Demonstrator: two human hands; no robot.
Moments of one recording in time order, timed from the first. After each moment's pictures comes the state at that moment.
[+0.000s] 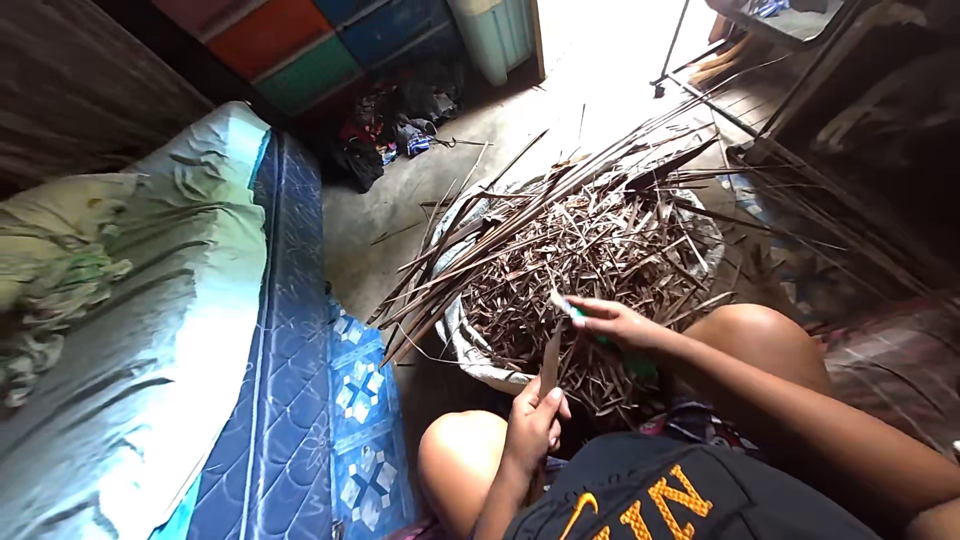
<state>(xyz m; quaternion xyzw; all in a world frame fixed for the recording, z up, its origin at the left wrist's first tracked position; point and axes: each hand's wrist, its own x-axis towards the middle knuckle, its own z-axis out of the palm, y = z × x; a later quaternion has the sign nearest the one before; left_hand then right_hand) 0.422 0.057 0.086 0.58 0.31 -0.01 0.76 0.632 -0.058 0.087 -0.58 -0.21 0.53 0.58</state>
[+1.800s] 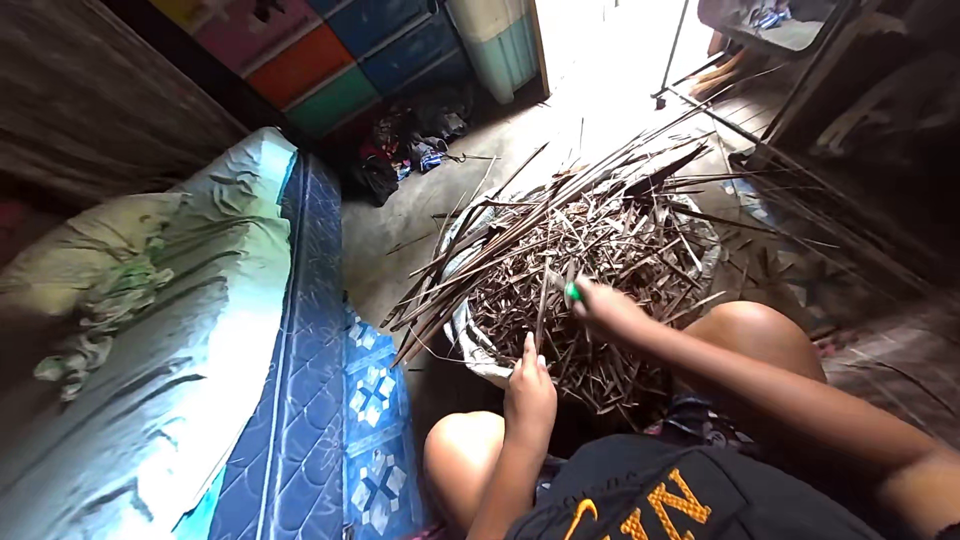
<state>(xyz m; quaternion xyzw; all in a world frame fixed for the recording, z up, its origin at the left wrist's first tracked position) 0.457 0.048 0.109 0.87 0.39 -0.04 0.31 0.631 -0.033 0.113 -0.85 -0.32 0.36 0.22</state>
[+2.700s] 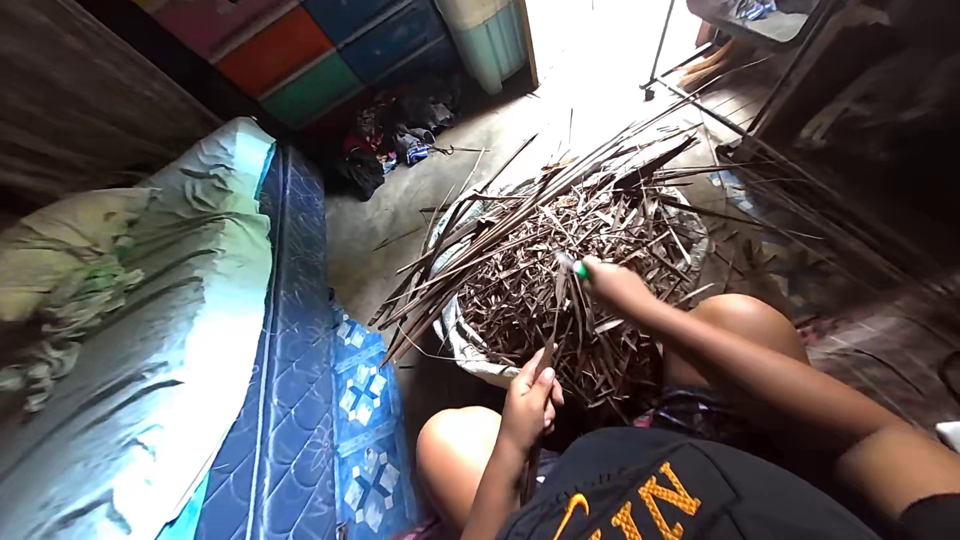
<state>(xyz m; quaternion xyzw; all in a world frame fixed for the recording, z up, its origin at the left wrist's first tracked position) 0.436 0.052 0.103 0.62 0.30 -0.03 0.73 0.664 -0.043 0.096 -0.89 -0.28 0.29 0.19</state>
